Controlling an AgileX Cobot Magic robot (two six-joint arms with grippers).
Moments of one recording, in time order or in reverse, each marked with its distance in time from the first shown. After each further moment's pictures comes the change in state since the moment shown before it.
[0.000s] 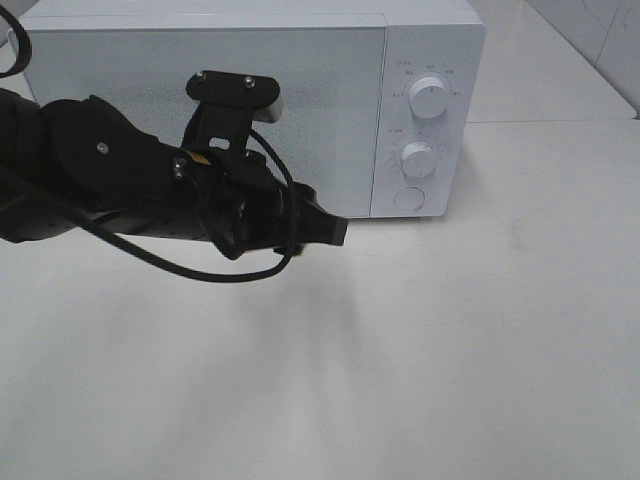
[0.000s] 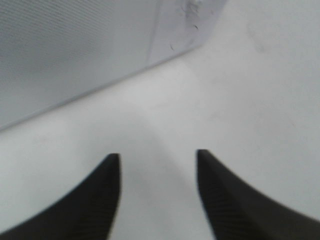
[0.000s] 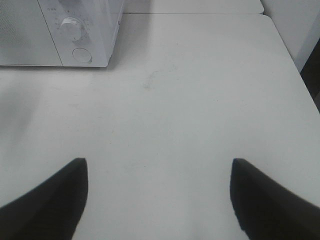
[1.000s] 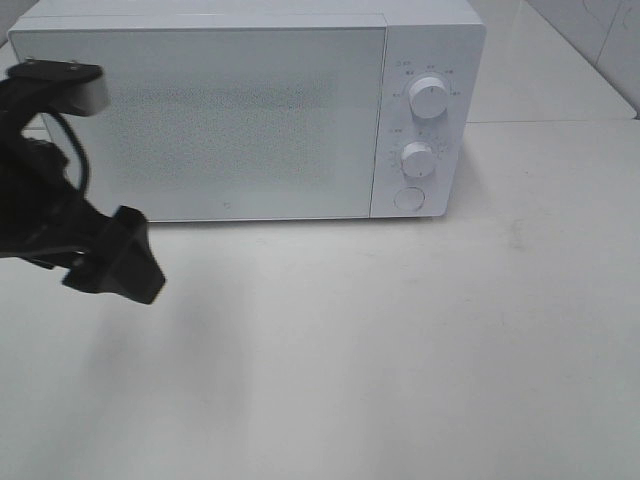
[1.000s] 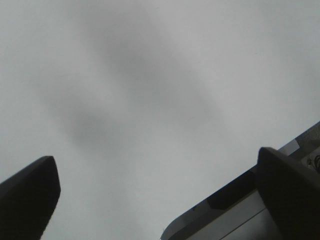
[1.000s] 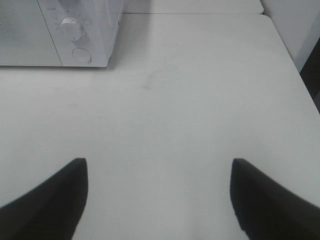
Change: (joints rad) left arm 0.342 -0.373 0.028 0.537 0.871 -0.351; right arm 0.000 0.000 0.000 -0.001 0.000 0.000
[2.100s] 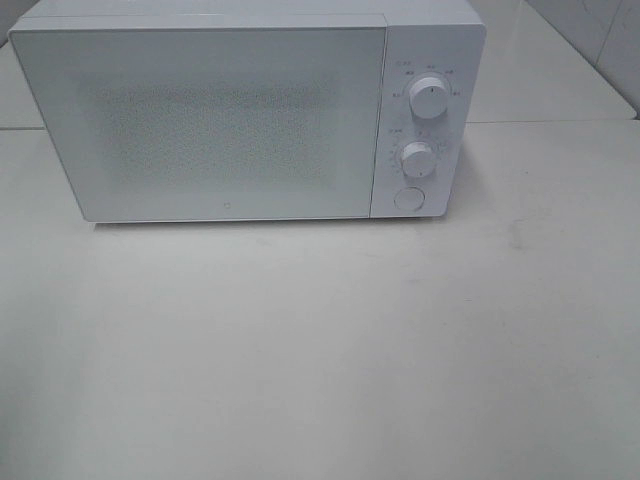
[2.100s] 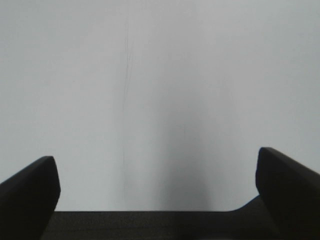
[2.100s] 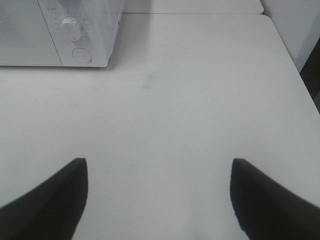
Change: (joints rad) left arm 0.440 -0.865 0.346 0.227 0.196 -0.188; right arm 0.000 0.000 0.000 0.000 0.000 0.000
